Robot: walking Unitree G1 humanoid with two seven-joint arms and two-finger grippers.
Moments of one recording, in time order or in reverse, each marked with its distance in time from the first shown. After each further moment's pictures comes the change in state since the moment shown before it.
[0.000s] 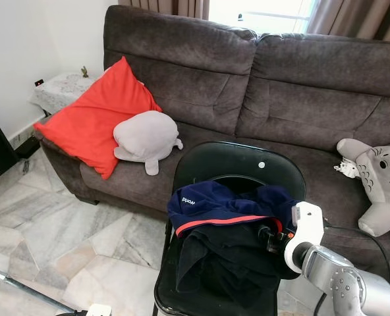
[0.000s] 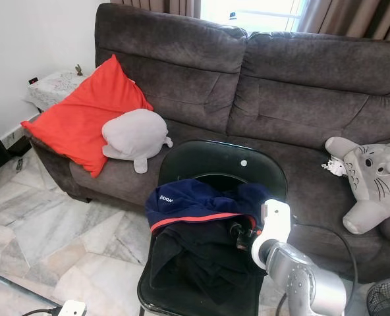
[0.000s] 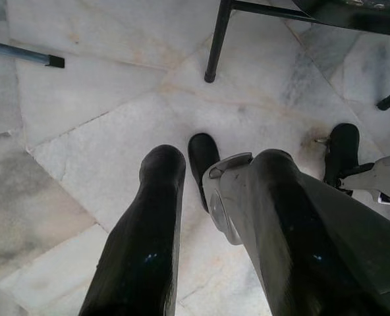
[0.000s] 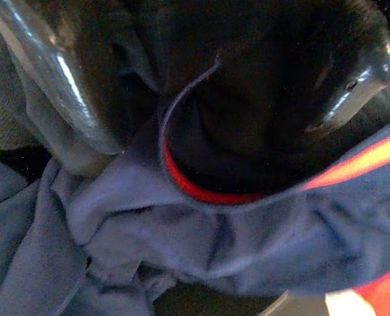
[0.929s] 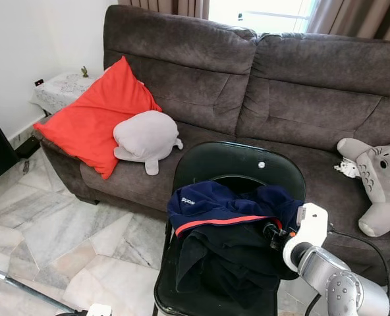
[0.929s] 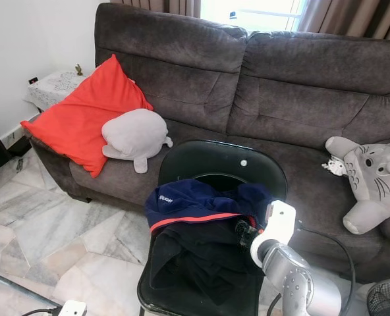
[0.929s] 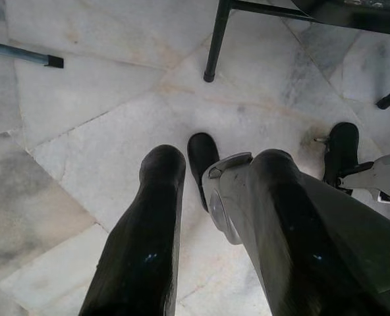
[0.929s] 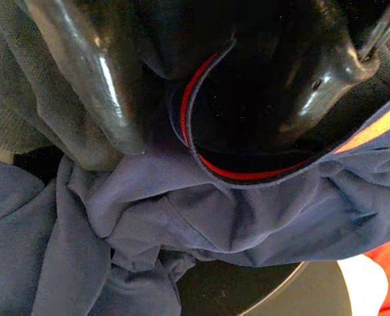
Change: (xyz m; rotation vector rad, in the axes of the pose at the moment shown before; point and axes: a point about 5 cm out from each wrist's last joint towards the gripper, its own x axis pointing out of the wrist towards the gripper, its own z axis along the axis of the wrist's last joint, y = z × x) left arm 0.000 0.000 0.000 0.005 0.001 -0.004; right arm 0.003 0.001 -0.002 0.090 -0.054 -0.042
